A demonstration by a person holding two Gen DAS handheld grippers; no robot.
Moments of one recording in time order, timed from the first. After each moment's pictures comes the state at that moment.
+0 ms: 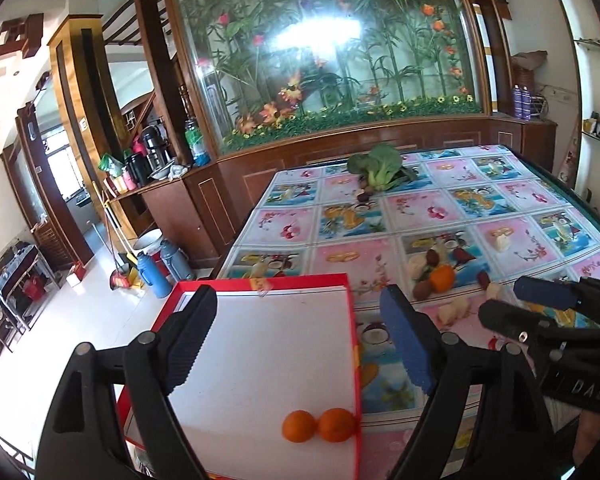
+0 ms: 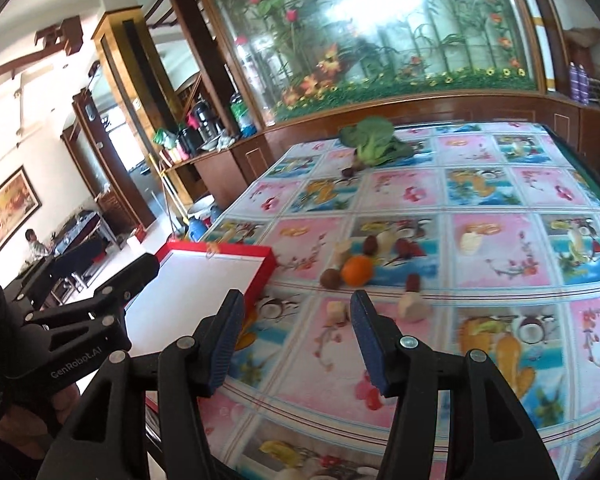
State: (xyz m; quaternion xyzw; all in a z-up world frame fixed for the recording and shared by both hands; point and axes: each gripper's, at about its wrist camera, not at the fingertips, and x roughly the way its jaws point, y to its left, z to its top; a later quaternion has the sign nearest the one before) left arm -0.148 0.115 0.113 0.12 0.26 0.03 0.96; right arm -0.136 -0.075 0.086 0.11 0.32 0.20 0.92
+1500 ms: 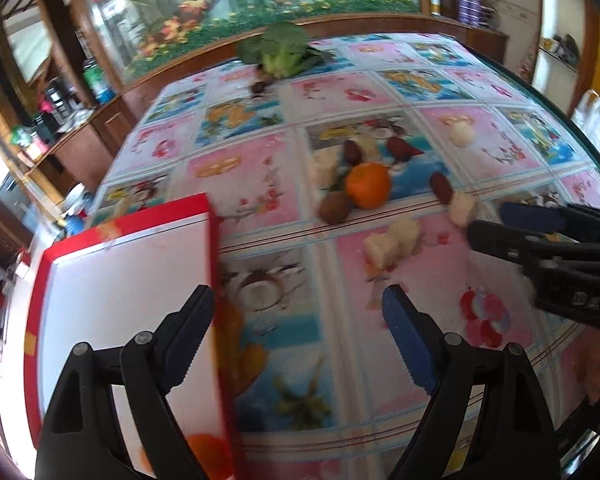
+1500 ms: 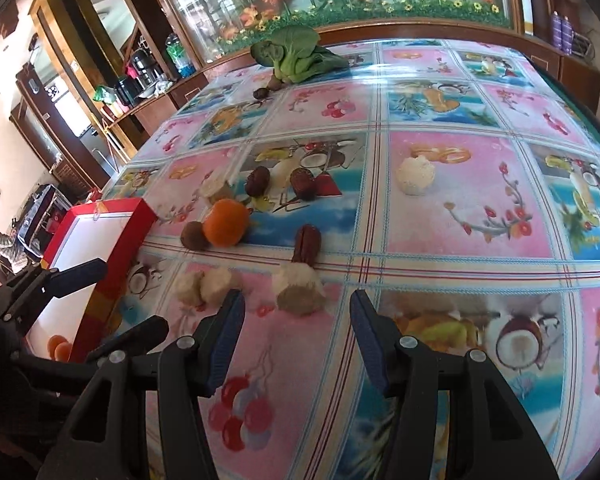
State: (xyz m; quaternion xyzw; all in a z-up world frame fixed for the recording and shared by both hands) left arm -0.063 0.042 0.014 0.14 0.44 -0.09 0.88; right arm -0.055 -0.120 0.004 0.10 0.45 0.13 0.88
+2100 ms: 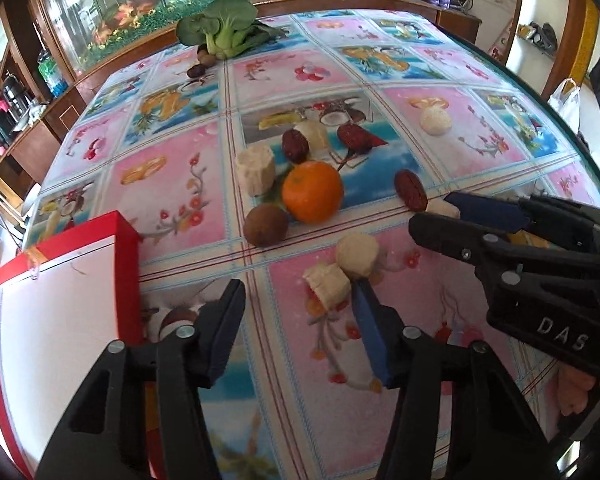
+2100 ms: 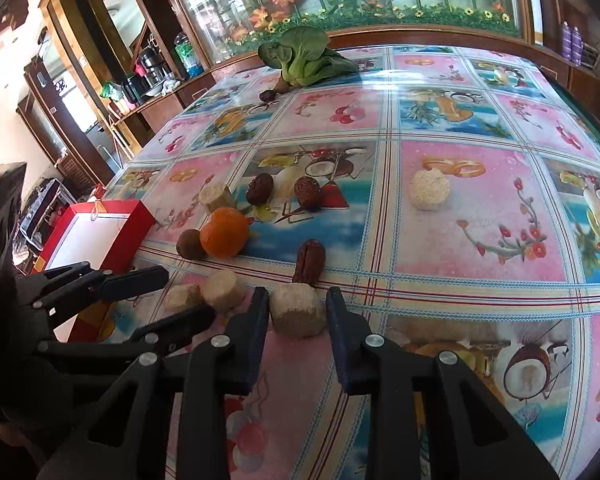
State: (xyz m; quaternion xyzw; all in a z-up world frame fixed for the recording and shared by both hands) left arm -0.028 0.017 -0.008 0.13 0.48 -0.15 0.86; right arm -0.045 -0.116 0.002 0.08 0.44 0.15 0.88
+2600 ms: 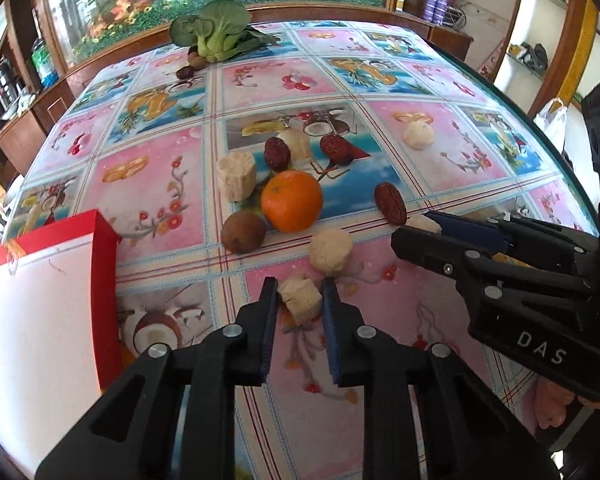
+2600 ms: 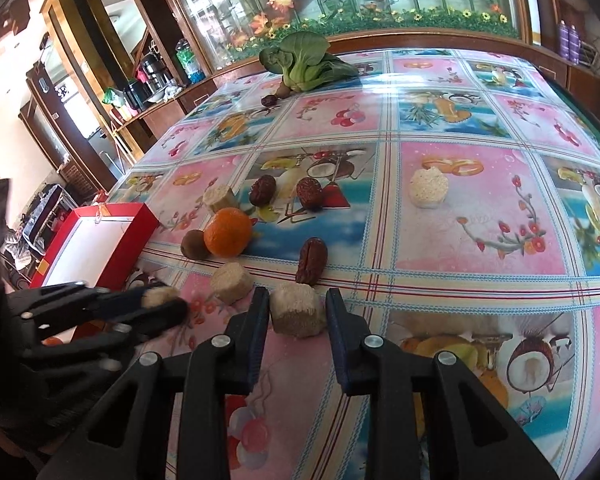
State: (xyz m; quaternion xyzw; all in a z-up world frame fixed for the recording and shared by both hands) left arm -0.031 0.019 -0.007 0.09 0.47 -0.17 0.86; right arm -0.051 -0.117 0.002 0.09 0.43 0.15 0.89
